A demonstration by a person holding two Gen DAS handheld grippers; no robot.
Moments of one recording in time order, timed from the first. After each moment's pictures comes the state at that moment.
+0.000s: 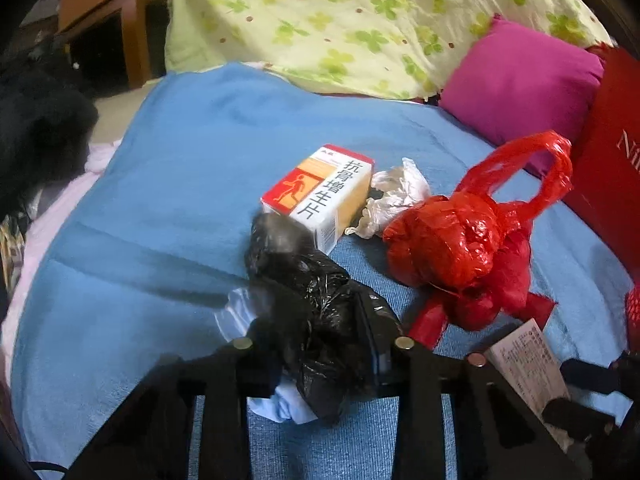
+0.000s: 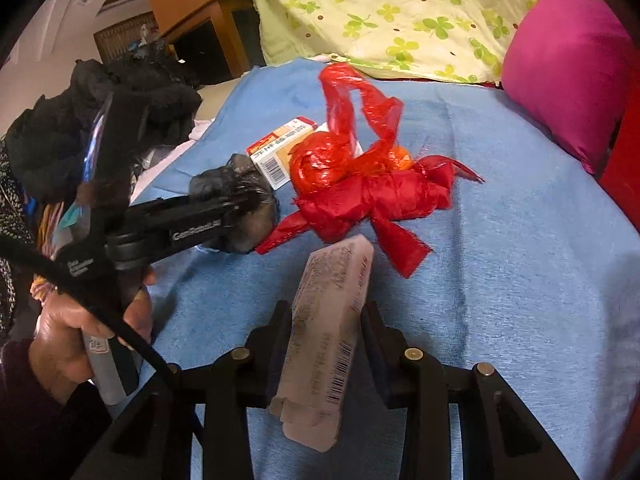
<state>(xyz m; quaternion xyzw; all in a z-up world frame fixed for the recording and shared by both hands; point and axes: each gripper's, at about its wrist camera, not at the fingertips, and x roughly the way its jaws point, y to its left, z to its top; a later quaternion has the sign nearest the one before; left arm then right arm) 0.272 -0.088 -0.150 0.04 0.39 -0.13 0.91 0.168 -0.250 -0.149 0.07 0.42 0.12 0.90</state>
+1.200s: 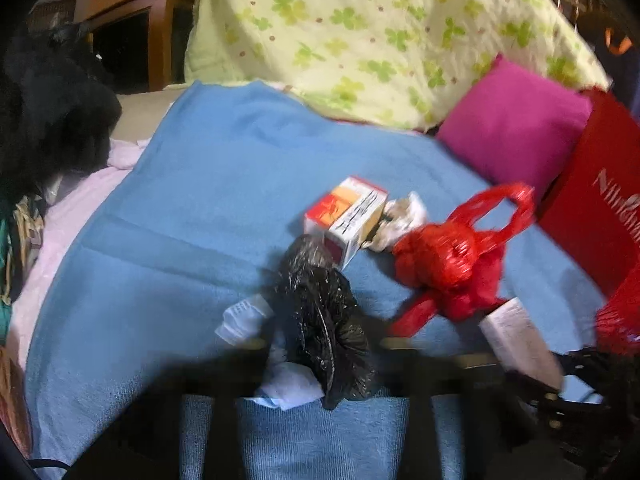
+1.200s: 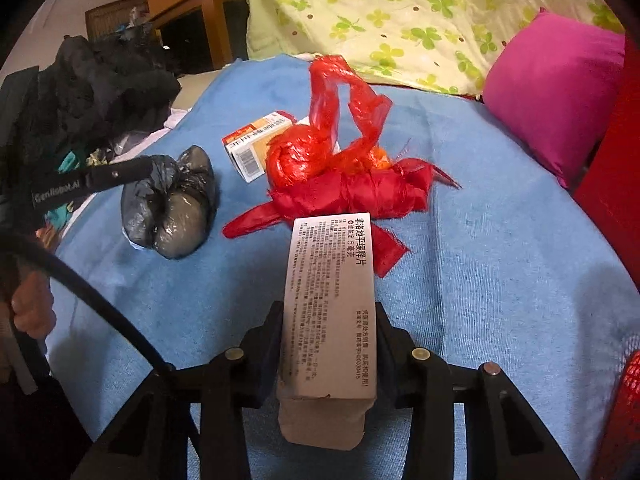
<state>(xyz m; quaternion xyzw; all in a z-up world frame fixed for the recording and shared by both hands) 0.244 -0.054 -0.122 -0.01 0.38 -0.13 0.92 0.164 -0.243 -0.156 0.01 0.42 0.07 0.90</state>
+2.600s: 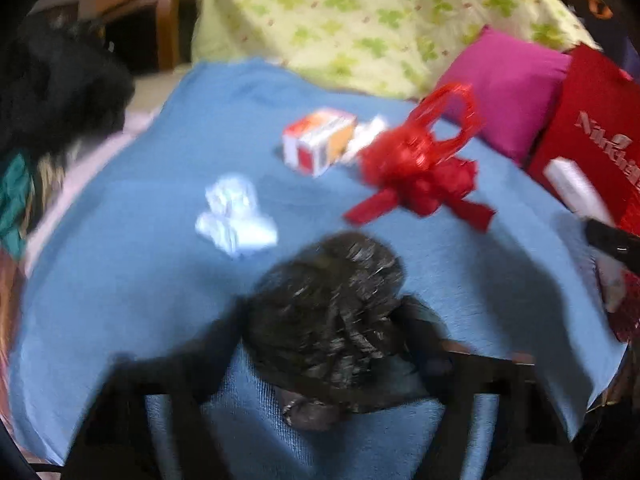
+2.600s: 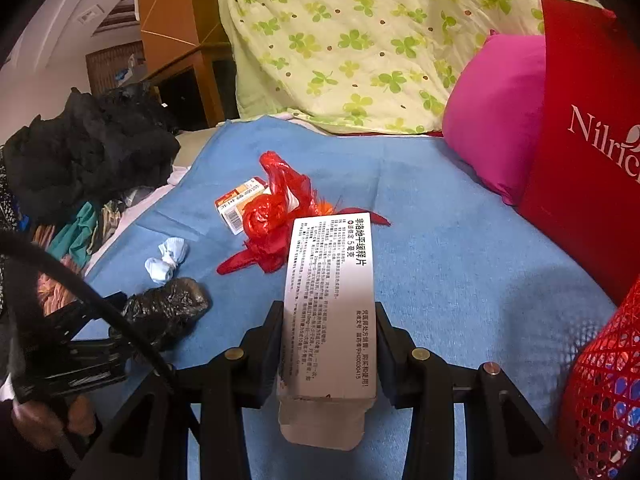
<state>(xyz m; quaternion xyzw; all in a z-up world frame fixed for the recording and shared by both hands) 0.160 -0.066 -0.163 -0.01 0.41 -0.12 0.90 0.104 -0.302 -0.106 0.04 0.34 0.06 0.94</state>
